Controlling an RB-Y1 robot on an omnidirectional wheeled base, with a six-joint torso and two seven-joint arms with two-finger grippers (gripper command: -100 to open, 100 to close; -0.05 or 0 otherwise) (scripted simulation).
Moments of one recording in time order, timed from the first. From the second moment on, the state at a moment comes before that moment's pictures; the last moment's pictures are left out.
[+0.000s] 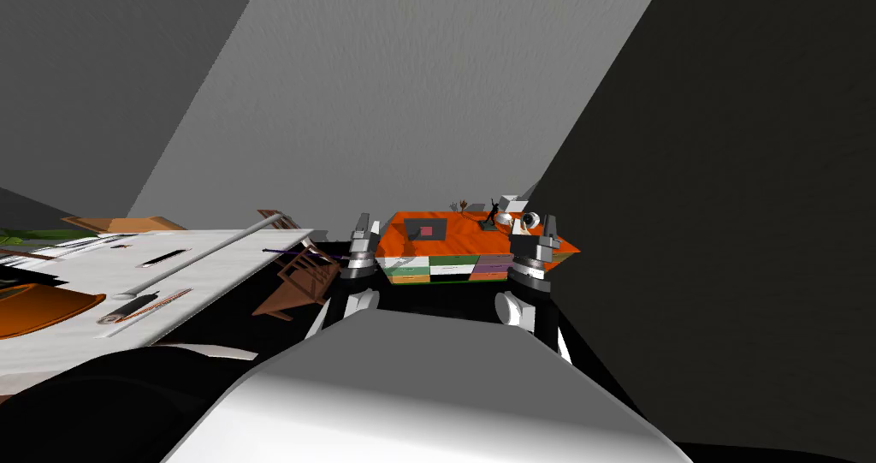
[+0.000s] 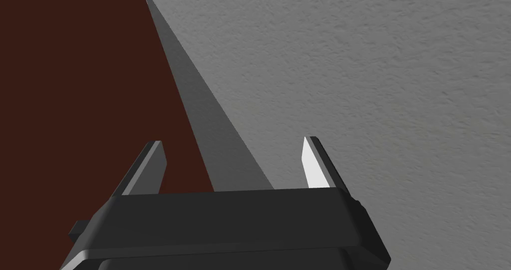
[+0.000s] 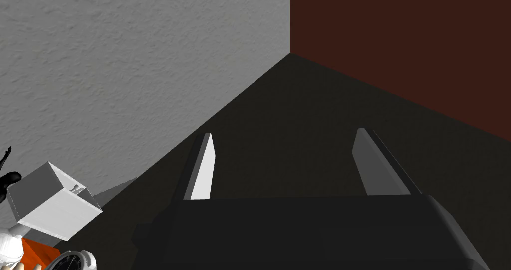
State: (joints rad) left arm 0.54 0.04 -0.04 -2.28 0.03 -0.44 -0.14; right arm 0.45 0.03 0.05 -2.30 -0.11 -0.48 -0.13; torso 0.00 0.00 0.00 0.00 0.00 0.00
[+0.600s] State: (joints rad) left arm 0.54 0.04 -0.04 -2.28 0.03 -0.44 -0.14; right arm 0.45 0.03 0.05 -2.30 -0.11 -0.48 -0.13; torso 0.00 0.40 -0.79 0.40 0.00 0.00
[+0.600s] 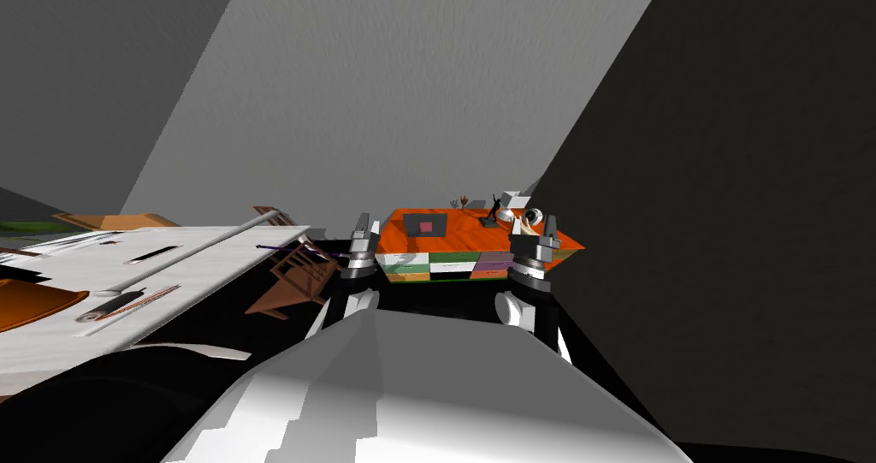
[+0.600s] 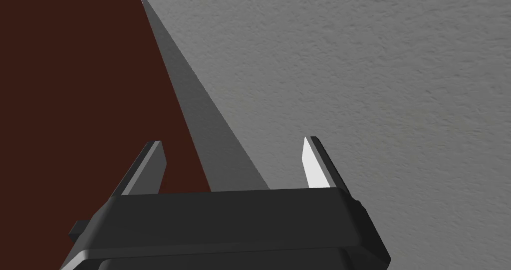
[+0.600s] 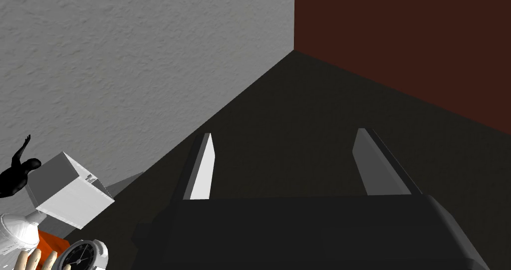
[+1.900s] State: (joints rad) left arm 0.48 0.13 0.05 -2.23 0.00 -0.26 -0.15; right arm 0.45 0.03 0.05 -2.30 -0.11 -0.48 -0.13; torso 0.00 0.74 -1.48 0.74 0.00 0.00
